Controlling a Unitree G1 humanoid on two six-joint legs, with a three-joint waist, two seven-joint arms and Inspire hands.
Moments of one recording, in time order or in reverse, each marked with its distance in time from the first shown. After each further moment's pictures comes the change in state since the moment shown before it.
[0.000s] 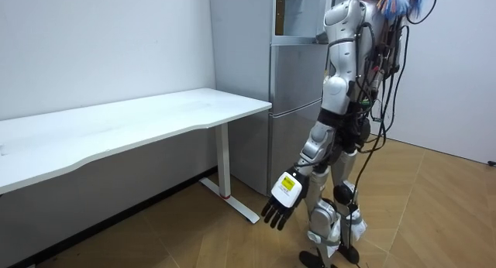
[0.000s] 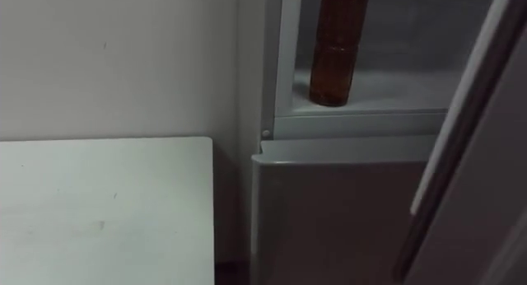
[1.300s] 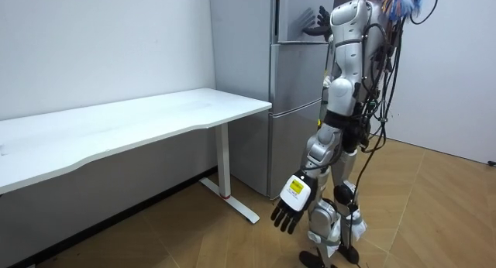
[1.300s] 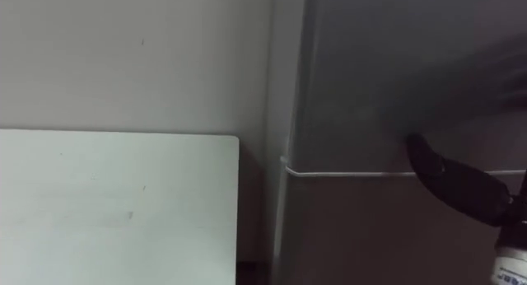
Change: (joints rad) left arm -0.033 0.006 -0.087 0.047 0.040 0.036 -0.012; right arm -0.143 -0.018 0.292 0.104 -0.001 0.007 0.228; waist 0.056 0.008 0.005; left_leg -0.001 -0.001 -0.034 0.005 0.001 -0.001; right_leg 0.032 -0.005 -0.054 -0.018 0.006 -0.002
